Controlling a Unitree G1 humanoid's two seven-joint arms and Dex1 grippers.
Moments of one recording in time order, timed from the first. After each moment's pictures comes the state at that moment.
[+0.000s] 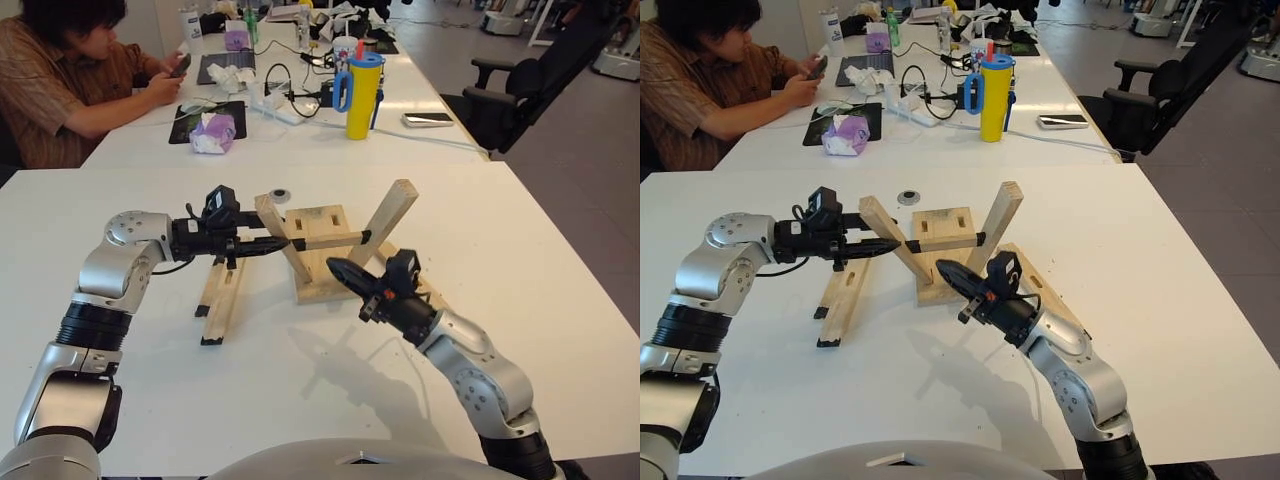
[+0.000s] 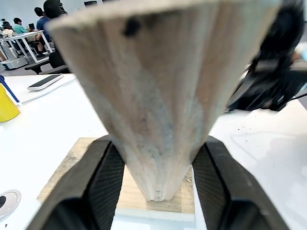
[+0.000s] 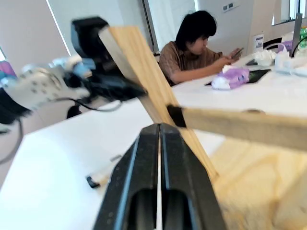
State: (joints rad) left arm -0.50 0.68 -0.16 0.16 -0.50 0.27 -1.21; right arm 0.10 -0.26 0.19 -0.35 0.49 0.40 0.54
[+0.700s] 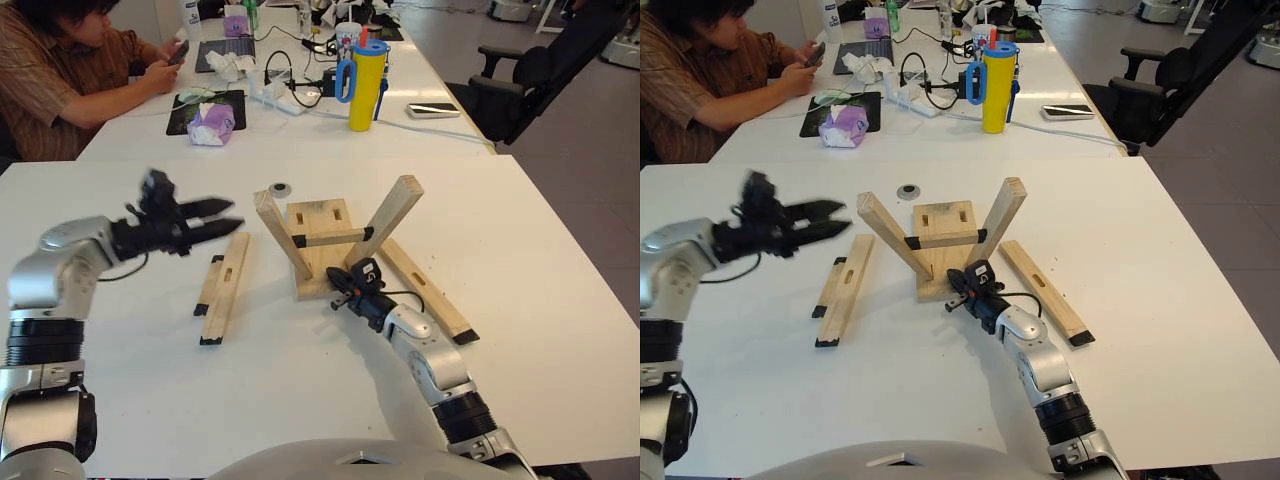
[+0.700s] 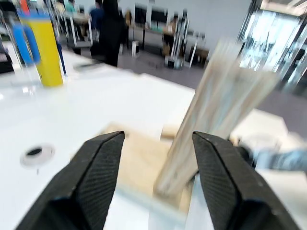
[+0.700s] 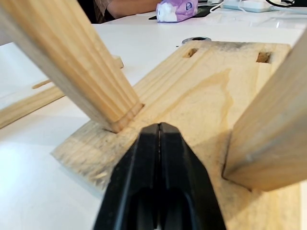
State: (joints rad) left arm -0.46 0.72 0.23 0.07 -0.83 0.63 -1.08; right arm -0.06 -0.14 0.27 0.05 0.20 0.24 0.38
